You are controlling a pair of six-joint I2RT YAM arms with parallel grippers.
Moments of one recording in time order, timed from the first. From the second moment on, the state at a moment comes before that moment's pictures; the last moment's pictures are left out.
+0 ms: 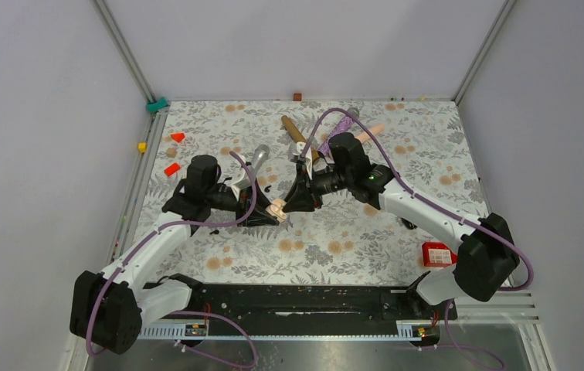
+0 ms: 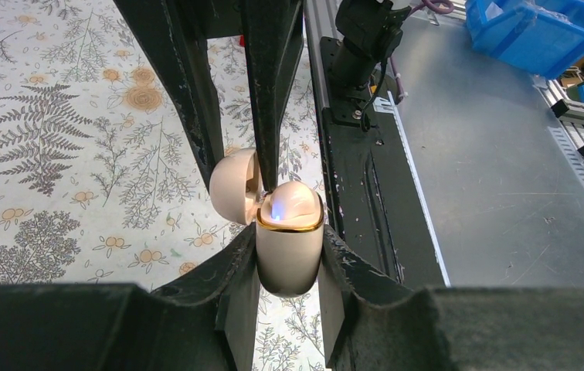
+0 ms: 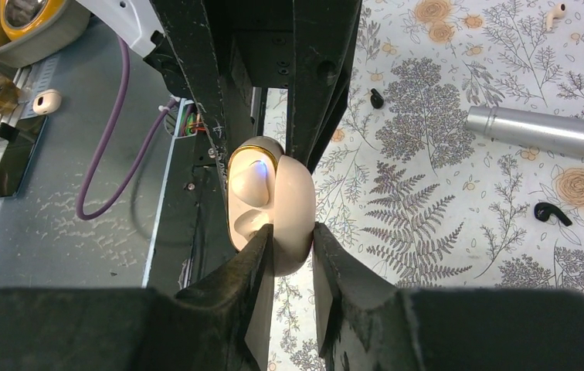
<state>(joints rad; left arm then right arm) -0.35 1.08 0.69 -0.08 1.31 0.20 0.72 1.45 1.11 -0.16 -0.94 -0.11</state>
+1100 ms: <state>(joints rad) -0.05 0.96 0.75 -0.25 1.09 0.37 0.69 1.37 1.14 -0.34 -0.85 -0.30</state>
